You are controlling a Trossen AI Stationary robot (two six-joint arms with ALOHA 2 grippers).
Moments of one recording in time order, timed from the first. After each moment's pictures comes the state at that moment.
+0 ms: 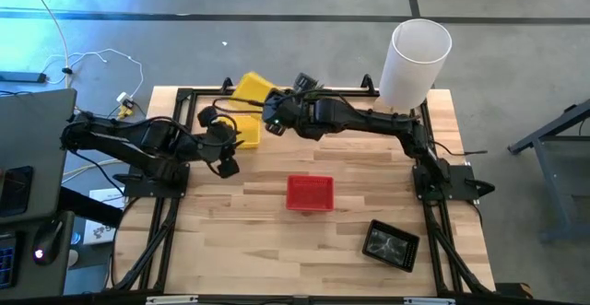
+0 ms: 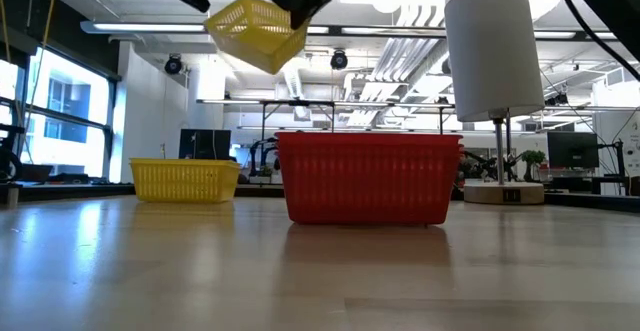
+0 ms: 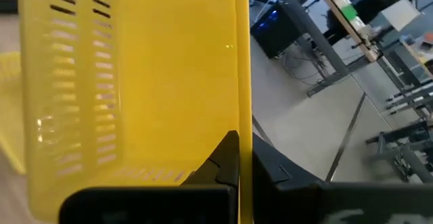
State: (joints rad) left arm -0.07 1.06 1.13 -0.93 -0.66 -0.23; right arm -0.07 2.16 2.35 -0.96 0.87 -0.03
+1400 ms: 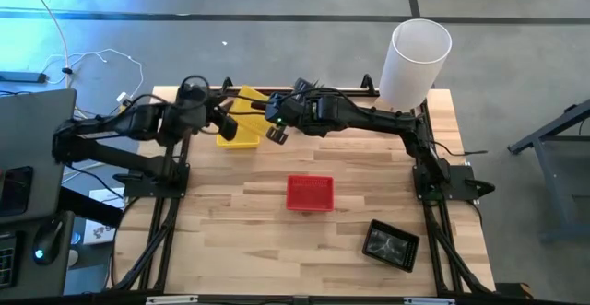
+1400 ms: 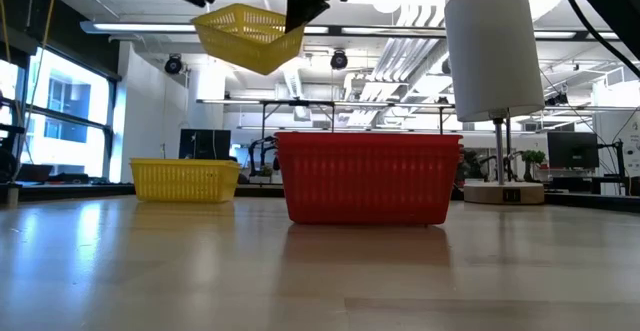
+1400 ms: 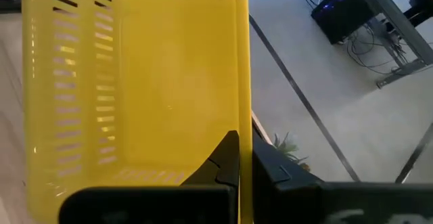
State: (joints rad) left arm 0.20 0.96 1.13 -0.78 -0.77 -0.40; right arm -0.08 2.14 2.34 -1.03 0.63 0.06
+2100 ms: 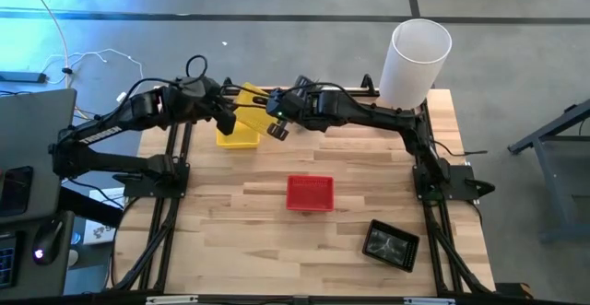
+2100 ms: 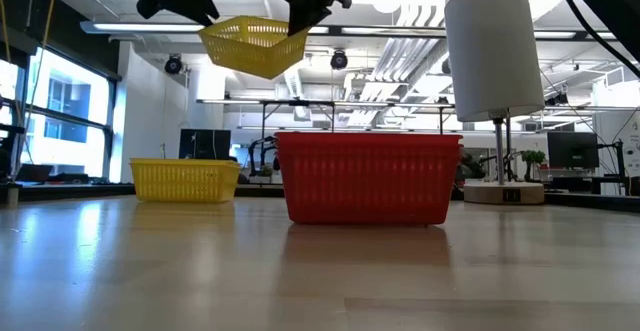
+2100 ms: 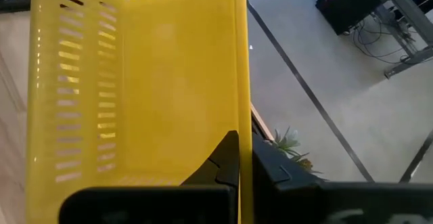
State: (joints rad) left arm 0.49 0.96 1.13 -0.79 -0.26 -0.37; right arm -0.11 2.14 2.34 -1.04 0.59 0.08
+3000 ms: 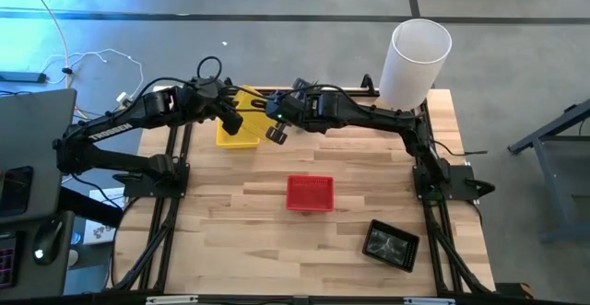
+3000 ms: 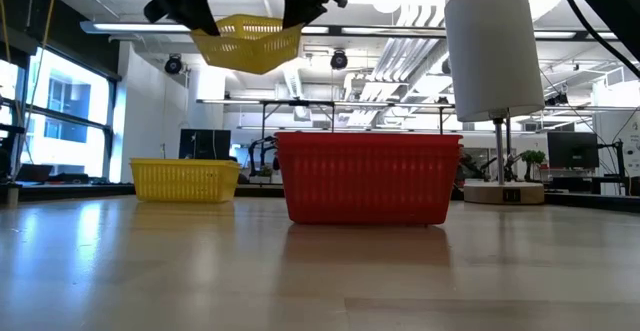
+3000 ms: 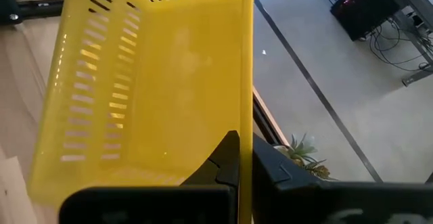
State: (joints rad) left arm 0.49 1.04 1.13 -0.81 -0.37 -0.24; right arm -0.09 2.14 2.34 -1.02 0.54 0.07
